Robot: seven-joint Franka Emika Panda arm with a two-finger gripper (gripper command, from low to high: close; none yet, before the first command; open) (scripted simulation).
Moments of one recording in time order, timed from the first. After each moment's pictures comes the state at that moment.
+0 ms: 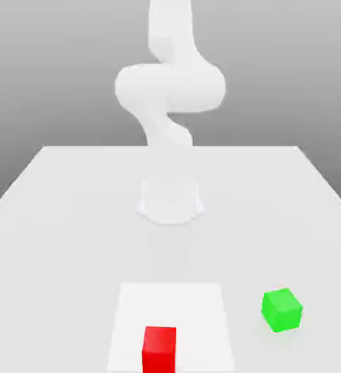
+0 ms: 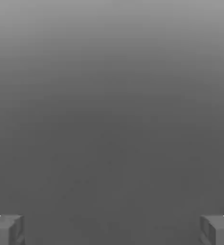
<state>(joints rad) 0.00 -0.71 0.00 -2.31 0.00 2.33 0.80</state>
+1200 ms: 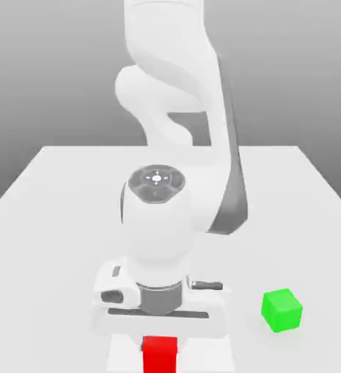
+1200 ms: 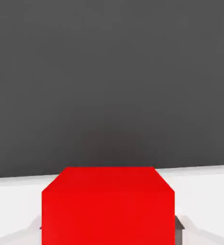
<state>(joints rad) -0.02 0.40 -0.01 -2.43 0.01 2.83 0.80</state>
